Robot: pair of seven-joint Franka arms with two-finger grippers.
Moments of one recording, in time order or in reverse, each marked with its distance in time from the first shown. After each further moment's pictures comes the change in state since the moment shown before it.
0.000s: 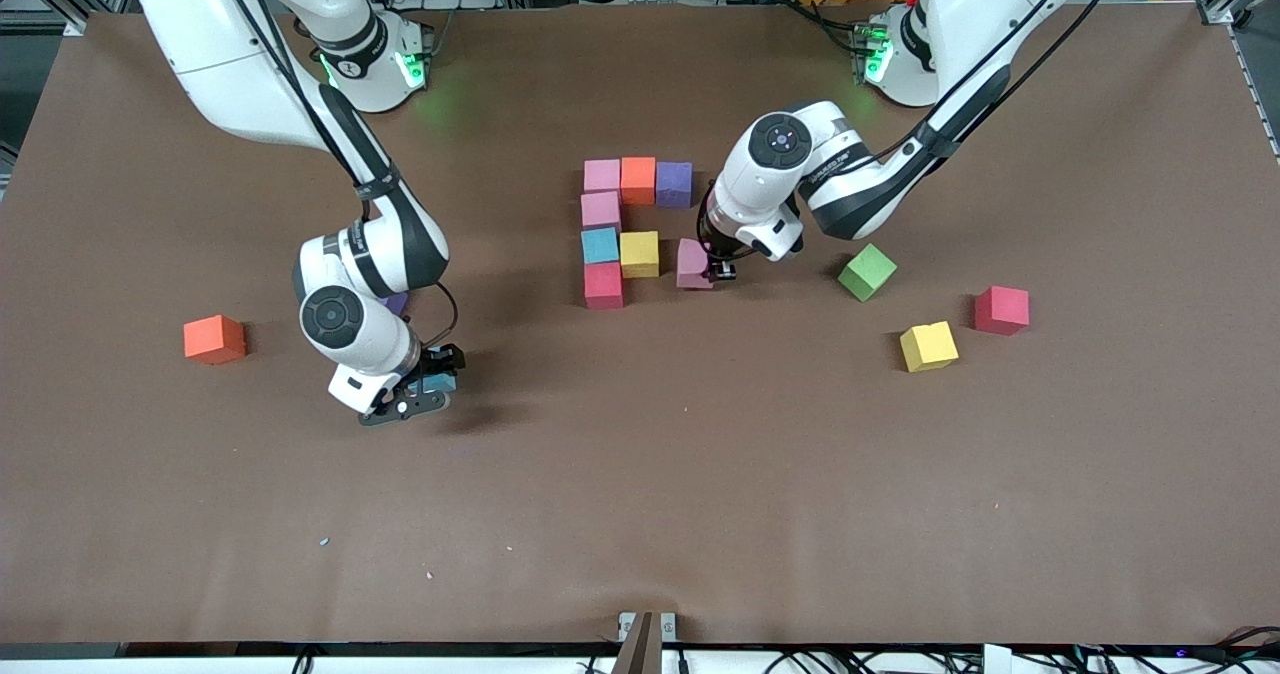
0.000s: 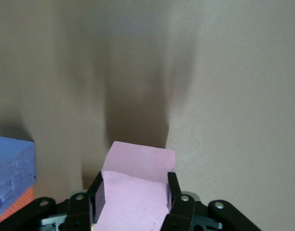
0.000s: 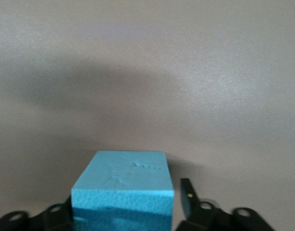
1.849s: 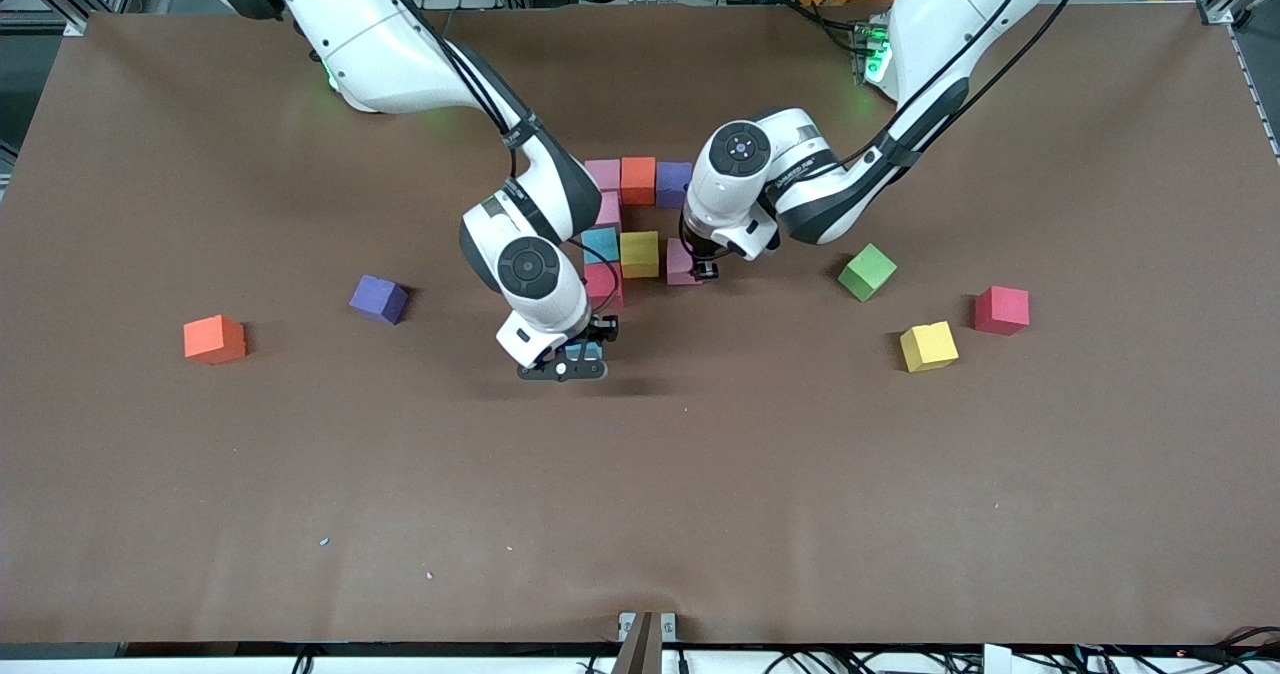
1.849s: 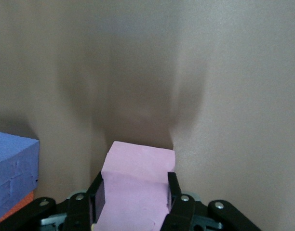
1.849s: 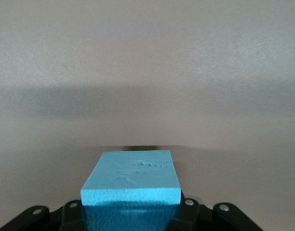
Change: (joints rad) left arm -0.149 0.030 0.089 0.047 0.000 -0.046 -0.079; right arm 0.346 0.136 0.028 0.299 0.105 -0.135 0.537
